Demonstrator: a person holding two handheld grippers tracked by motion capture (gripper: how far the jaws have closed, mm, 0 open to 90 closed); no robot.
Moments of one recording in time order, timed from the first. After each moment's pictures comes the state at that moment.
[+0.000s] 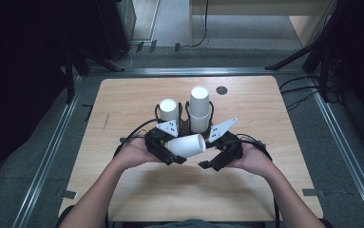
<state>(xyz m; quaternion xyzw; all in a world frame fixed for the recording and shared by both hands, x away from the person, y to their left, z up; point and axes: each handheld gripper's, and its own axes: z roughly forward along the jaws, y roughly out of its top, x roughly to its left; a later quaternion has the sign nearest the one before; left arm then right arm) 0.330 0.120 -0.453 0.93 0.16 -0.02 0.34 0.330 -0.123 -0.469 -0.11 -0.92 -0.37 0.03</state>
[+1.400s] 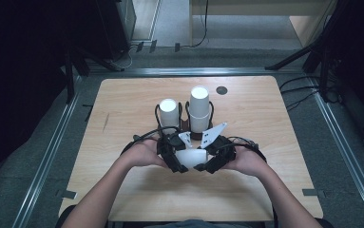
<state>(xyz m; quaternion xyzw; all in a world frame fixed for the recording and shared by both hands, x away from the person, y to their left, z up) 0.333 0.085 -0.483 0.97 0.10 -0.04 0.22 0.326 -0.105 -0.478 -0.07 -0.94 -0.34 0.01</state>
